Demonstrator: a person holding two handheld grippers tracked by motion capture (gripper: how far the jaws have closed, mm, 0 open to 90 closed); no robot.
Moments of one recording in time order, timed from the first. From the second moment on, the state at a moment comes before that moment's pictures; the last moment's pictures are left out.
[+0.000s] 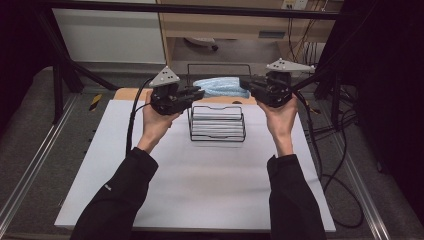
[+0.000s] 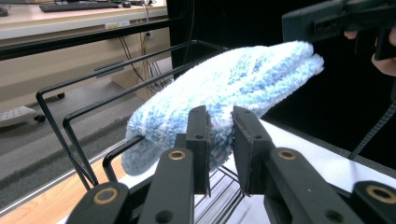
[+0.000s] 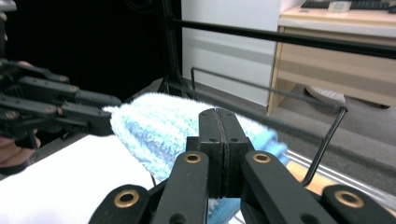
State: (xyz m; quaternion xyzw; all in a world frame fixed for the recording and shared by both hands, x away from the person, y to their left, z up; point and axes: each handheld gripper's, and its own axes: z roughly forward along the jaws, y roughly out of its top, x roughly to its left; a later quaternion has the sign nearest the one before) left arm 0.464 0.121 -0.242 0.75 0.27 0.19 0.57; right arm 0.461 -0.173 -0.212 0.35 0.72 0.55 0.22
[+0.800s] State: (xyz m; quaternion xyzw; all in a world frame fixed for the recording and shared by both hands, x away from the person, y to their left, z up) left arm 0.467 0.117 -0.252 0.78 0.32 0.16 0.52; right arm 0.461 -0.178 -0.254 0.35 0.73 0.54 0.21
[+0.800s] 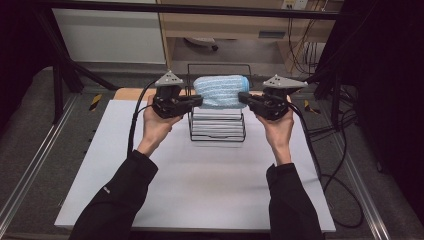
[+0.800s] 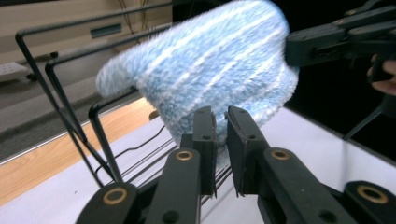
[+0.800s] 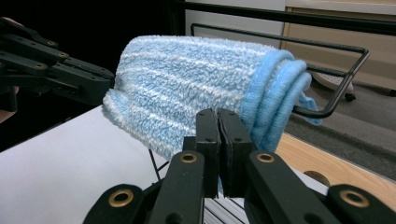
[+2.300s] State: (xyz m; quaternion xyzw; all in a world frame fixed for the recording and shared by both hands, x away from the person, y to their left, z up) left arm 0.461 0.126 -0.250 0.77 0.33 0.17 0.53; right arm 0.450 -0.186 -0.258 0.34 0.72 0.56 0.22
